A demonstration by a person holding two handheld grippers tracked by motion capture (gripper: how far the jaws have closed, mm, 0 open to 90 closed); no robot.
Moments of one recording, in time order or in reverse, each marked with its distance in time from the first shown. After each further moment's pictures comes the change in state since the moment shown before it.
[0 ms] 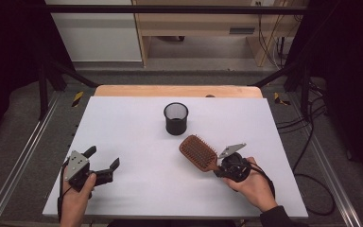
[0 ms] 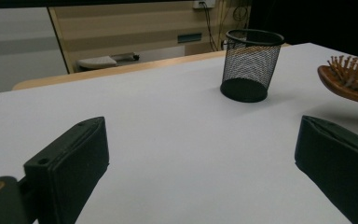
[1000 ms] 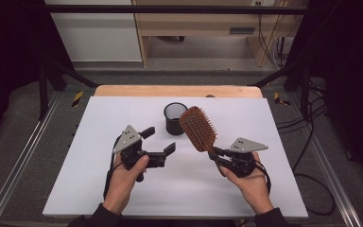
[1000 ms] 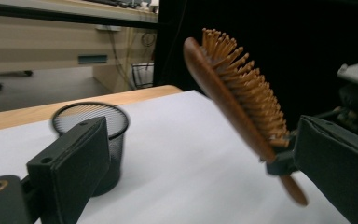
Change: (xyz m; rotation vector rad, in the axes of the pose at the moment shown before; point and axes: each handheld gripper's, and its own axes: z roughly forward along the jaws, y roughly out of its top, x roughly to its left) left arm -0.113 0.096 0.080 -0.065 -0.379 -0.138; right arm 0.008 0.011 -0.034 -0.499 0.004 0.036
